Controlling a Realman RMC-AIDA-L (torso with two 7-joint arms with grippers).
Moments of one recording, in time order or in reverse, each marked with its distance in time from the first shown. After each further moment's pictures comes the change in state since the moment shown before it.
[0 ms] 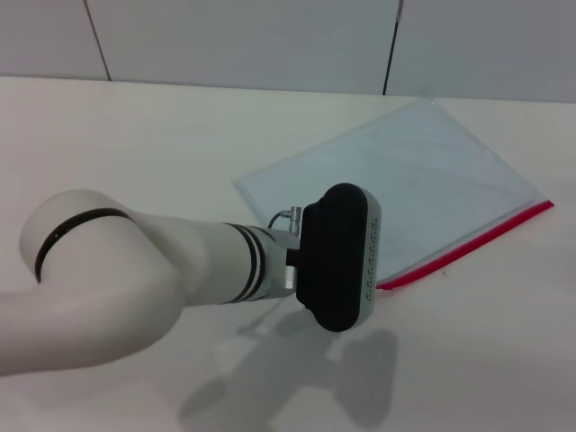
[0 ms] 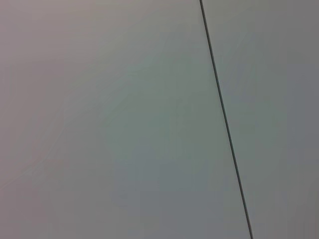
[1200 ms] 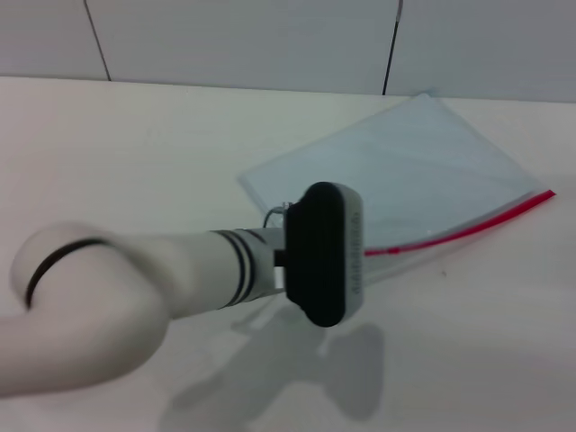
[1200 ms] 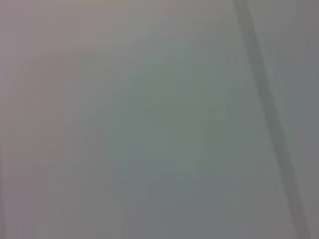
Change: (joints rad) left arm 0.034 -0.001 0.022 -0.088 -0.036 -0.219 0.002; right arm 0.023 -0.007 -0.150 -0.030 -0.008 0.008 0.020
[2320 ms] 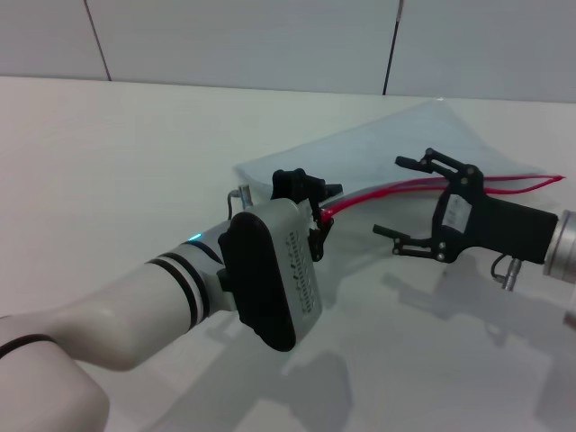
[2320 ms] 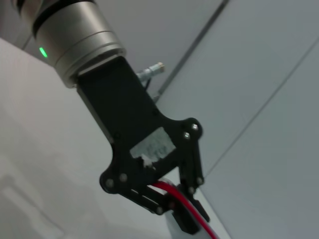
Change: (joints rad) left arm 0.217 0.005 0.030 -0.002 0.098 -0.493 0.055; right arm 0.284 0.010 -0.557 -0.177 -0.498 -0.020 -0.193
